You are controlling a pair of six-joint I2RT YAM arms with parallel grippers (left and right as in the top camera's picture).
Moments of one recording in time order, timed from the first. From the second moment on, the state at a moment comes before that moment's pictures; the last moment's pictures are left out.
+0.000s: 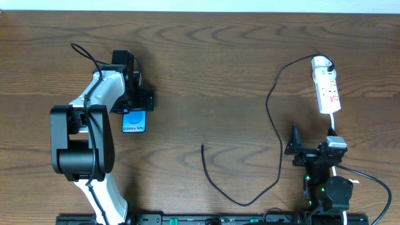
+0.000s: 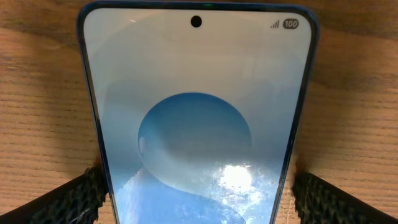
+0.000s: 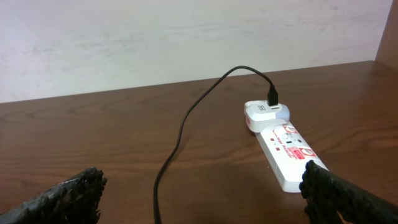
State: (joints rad) left arm -0.01 2.00 1.30 -0.80 0.01 -0.04; right arm -0.02 0.01 0.01 -0.07 0.01 0.13
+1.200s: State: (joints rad) left arm -0.01 2.00 1.30 -0.80 0.02 -0.04; right arm -0.02 0.01 0.01 -0.07 0.01 0.13
